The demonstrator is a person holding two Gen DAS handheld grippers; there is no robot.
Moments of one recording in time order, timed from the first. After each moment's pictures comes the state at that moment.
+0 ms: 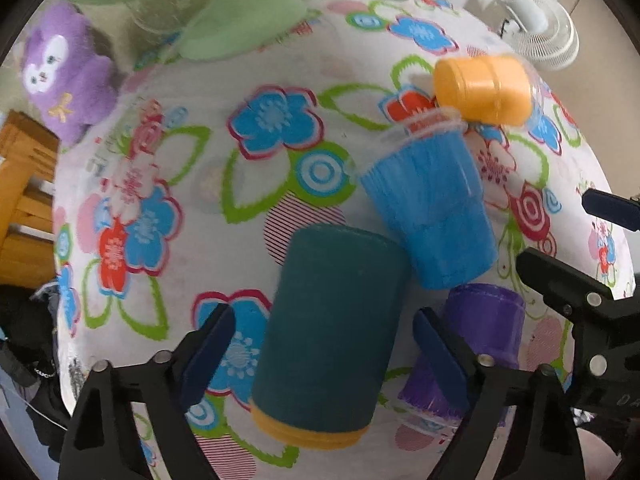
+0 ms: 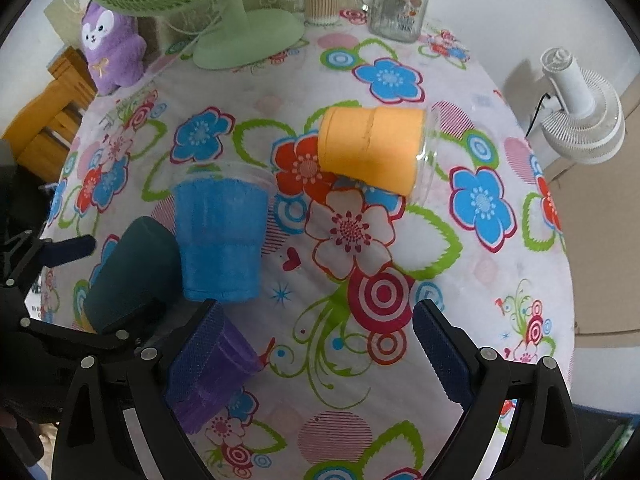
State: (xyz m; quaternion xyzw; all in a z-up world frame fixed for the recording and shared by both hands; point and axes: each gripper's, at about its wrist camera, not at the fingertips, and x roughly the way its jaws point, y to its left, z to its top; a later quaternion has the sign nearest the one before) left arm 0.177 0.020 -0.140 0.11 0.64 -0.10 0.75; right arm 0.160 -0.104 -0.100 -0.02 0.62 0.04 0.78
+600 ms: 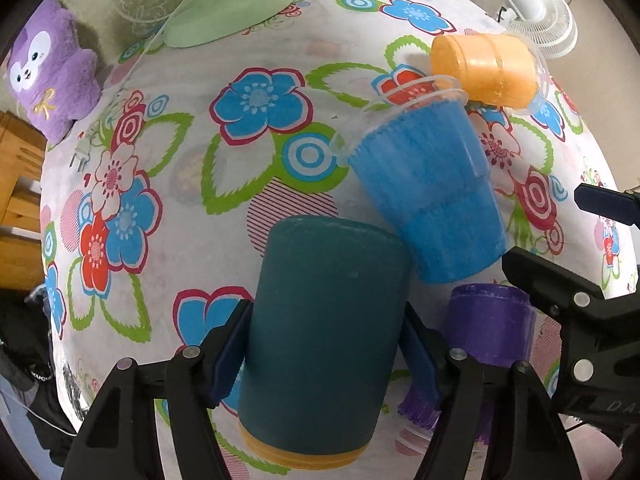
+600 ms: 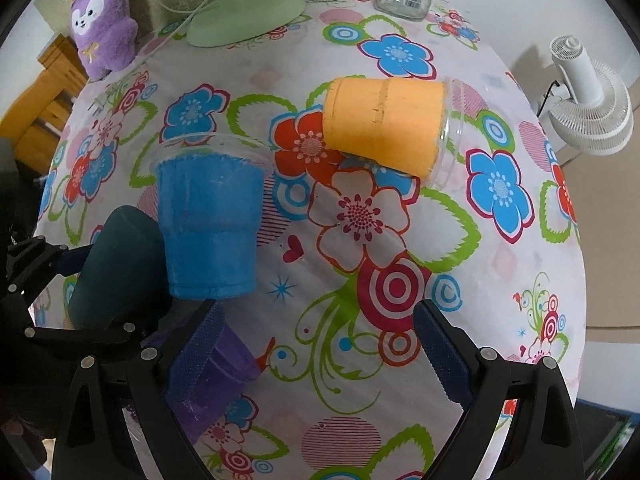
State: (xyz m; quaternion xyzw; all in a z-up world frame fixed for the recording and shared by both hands) left arm 0.178 0.015 -0.161 0.11 0.65 -0.10 0.75; right arm 0.164 -0.100 -0.117 -0.02 0.64 0.04 0.77
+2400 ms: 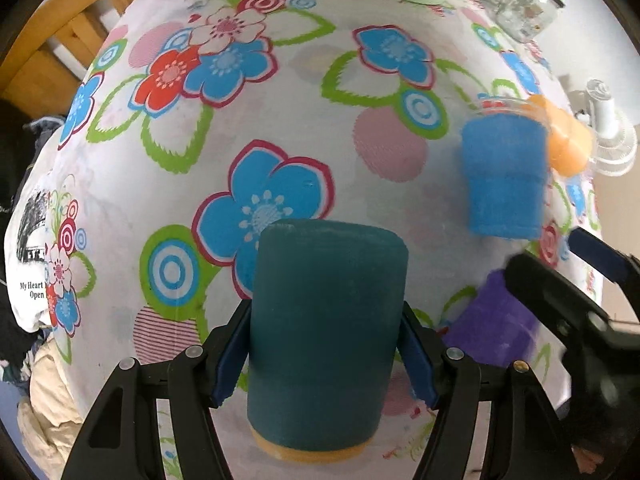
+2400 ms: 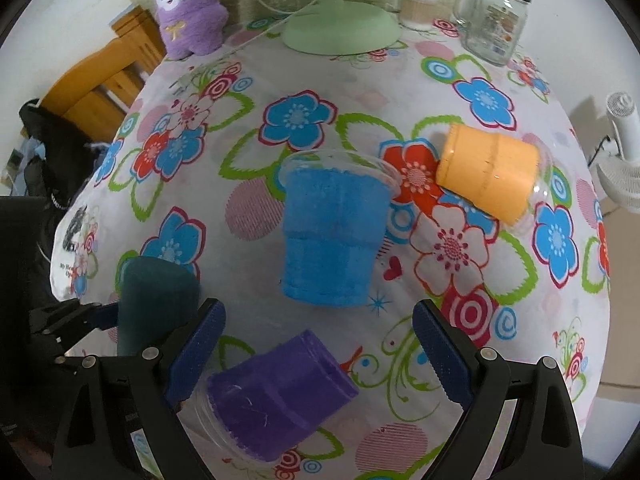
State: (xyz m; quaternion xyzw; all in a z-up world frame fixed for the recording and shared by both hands) left arm 0.129 0.089 -0.164 -0.10 0.68 0.04 0.73; right arm 0.157 -0.050 -0.102 -0.04 0.62 0.15 0.77
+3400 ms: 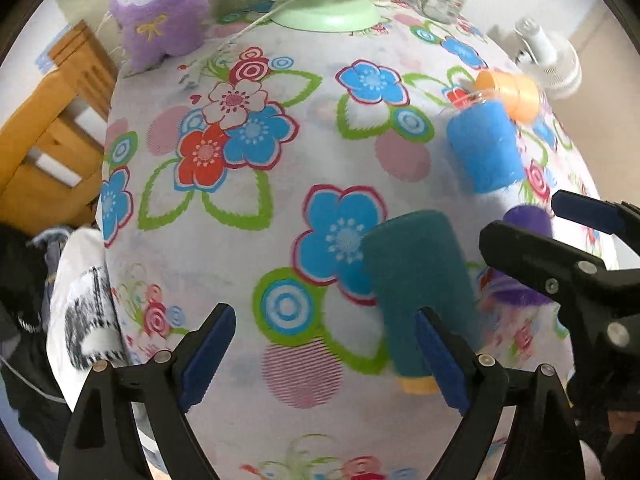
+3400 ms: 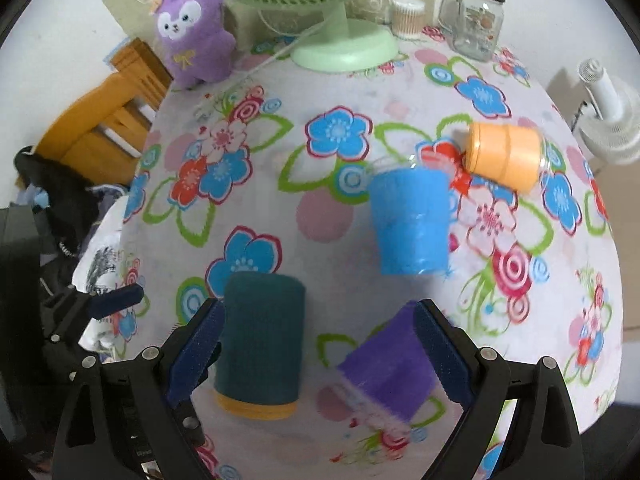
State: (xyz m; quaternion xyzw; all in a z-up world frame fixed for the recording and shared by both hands) left arm 0.114 0.131 -0.112 0.06 0.64 -0.07 0.77; right arm 0.124 0.017 -0.073 0.04 0.61 0.08 0.79
